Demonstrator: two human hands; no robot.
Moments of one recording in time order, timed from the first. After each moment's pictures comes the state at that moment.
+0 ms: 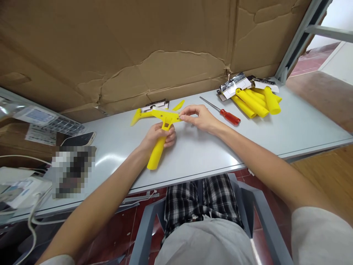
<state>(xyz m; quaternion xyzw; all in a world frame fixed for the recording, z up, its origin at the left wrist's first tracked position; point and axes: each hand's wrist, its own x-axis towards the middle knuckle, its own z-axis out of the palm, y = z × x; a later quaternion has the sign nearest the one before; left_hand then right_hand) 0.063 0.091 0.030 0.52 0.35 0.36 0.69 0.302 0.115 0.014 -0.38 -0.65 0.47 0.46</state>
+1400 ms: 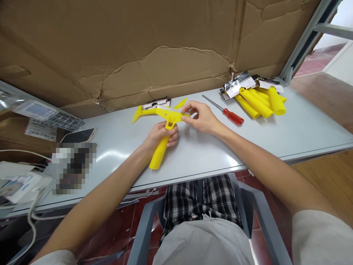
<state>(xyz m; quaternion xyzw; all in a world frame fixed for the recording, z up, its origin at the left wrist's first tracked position) 0.068 0.086 0.027 0.50 0.32 0.38 0.71 0.294 0.109 0.015 -0.39 -0.69 0.37 0.48</state>
